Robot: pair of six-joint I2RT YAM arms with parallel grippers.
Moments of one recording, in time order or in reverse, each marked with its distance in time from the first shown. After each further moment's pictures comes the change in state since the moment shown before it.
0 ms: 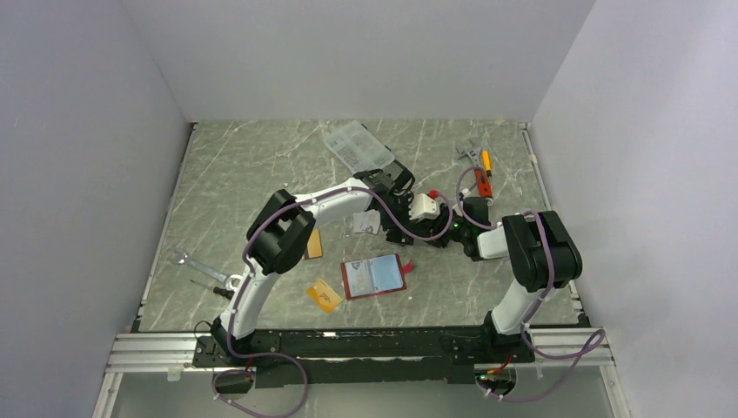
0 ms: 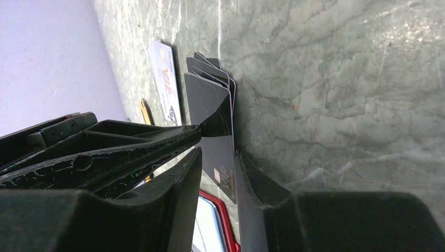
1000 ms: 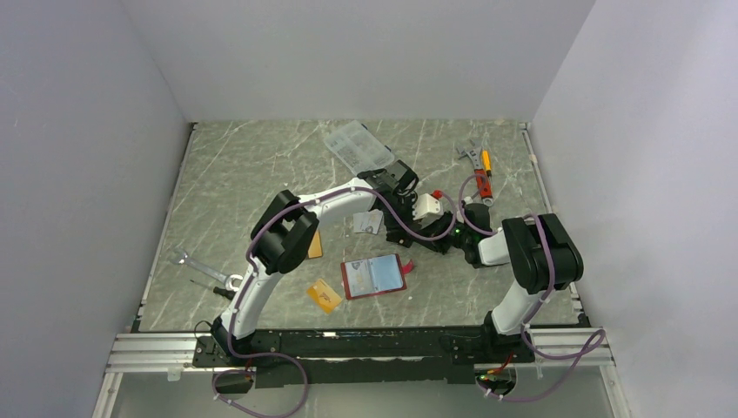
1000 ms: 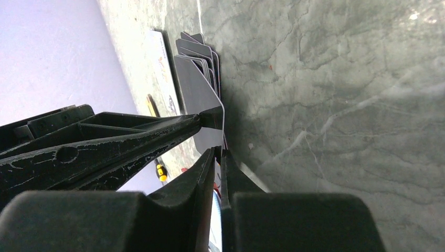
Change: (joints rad) left arm -0.013 0.030 0.047 -0.018 0.027 -0.013; right arm 0.003 -0.015 -0.068 0.055 -0.011 0.098
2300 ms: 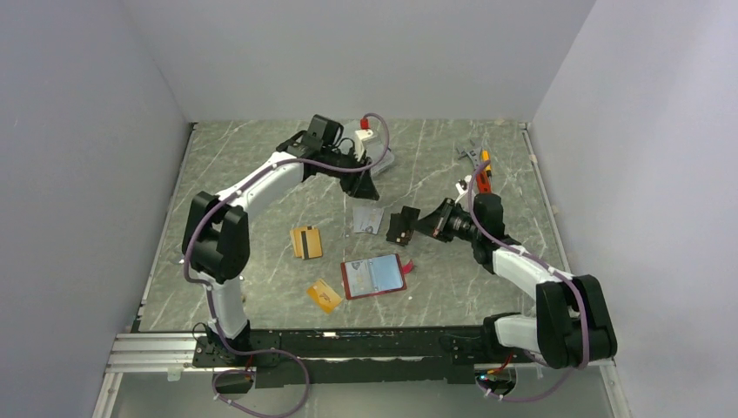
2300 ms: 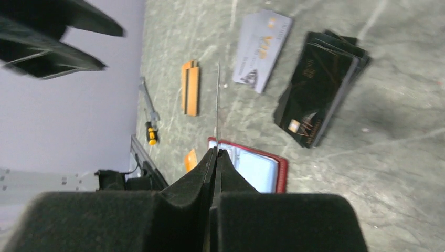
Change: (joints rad) left arm 0.327 -0.384 -0.212 0.105 0.449 -0.423; right arm 0.034 -0.439 0.028 -0.308 -0.018 -0.265
